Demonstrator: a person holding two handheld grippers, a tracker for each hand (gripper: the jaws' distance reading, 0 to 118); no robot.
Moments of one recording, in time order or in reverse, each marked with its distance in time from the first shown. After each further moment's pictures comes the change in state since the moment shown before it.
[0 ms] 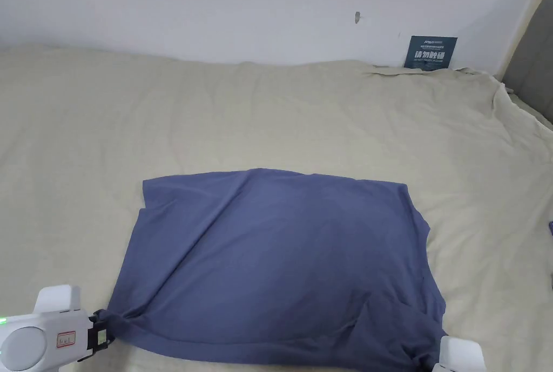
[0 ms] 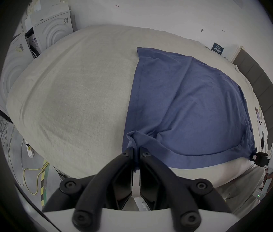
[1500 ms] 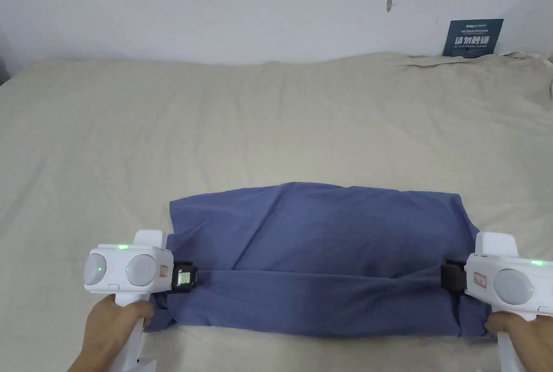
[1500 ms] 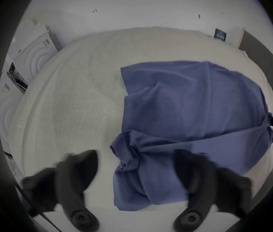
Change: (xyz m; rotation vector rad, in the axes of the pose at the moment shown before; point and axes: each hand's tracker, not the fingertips) left arm 0.047 0.139 -0.111 0.008 0.080 -0.165; right arm -0.002 0.183 -0.089 0.151 -0.080 0.022
